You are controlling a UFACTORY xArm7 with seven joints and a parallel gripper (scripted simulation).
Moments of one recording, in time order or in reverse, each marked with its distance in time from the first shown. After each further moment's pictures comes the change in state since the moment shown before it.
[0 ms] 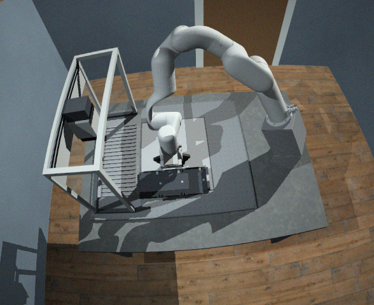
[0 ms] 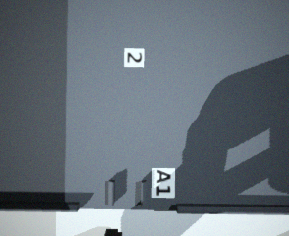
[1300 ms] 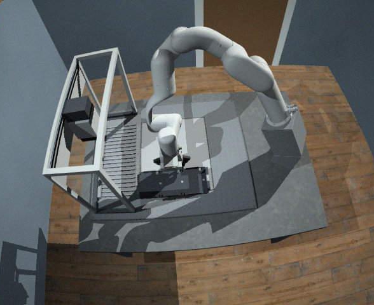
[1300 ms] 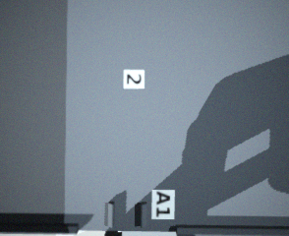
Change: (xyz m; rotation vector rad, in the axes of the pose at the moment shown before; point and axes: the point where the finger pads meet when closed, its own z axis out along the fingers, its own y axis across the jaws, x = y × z) arm 0.010 0.000 0.000 0.000 0.000 0.000
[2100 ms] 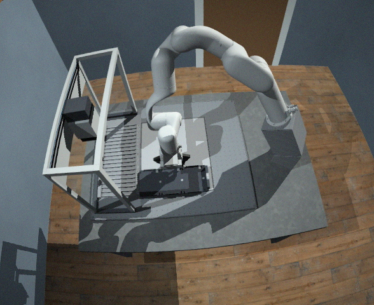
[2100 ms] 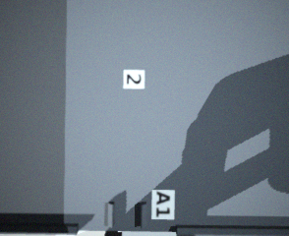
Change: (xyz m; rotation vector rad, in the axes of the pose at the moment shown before) arm -0.008 0.000 0.000 0.000 -0.001 0.001
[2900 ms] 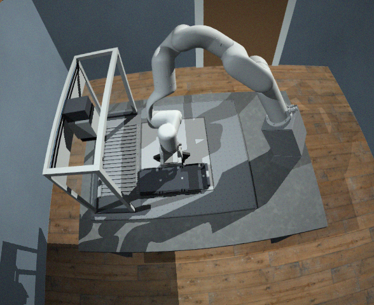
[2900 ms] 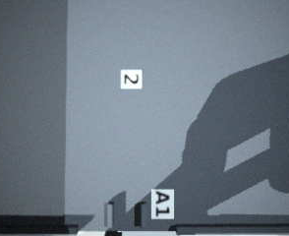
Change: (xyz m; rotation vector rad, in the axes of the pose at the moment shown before) arm -0.010 0.000 0.000 0.000 0.001 -0.001
